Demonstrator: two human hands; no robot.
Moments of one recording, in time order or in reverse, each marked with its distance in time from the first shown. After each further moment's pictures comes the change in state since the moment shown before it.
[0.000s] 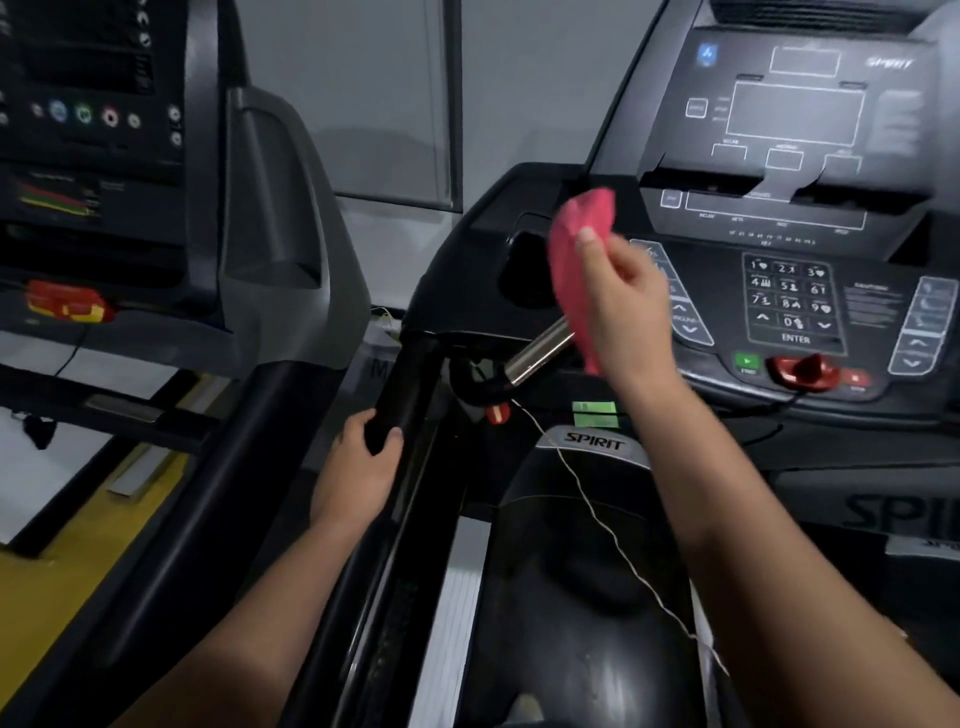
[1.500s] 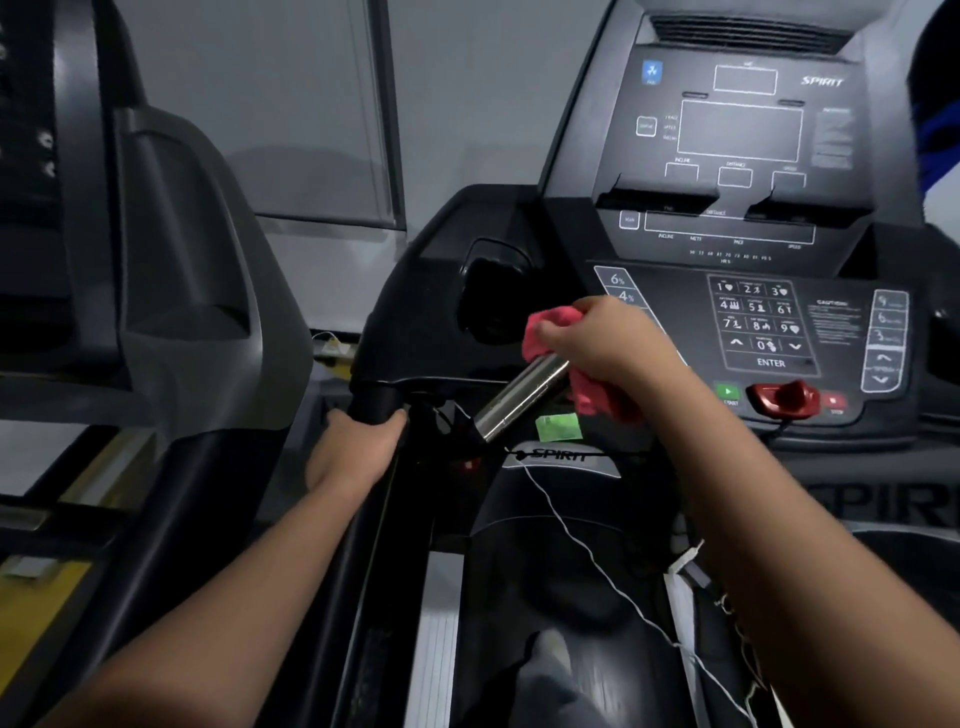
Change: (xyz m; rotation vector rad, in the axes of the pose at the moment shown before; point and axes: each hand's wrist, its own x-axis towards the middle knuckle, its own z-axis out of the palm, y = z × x) left_hand 0.090 0.067 0.030 0.164 -0.068 -0.200; right_hand 0.063 0.031 -0.015 -0.936 -0.246 0.293
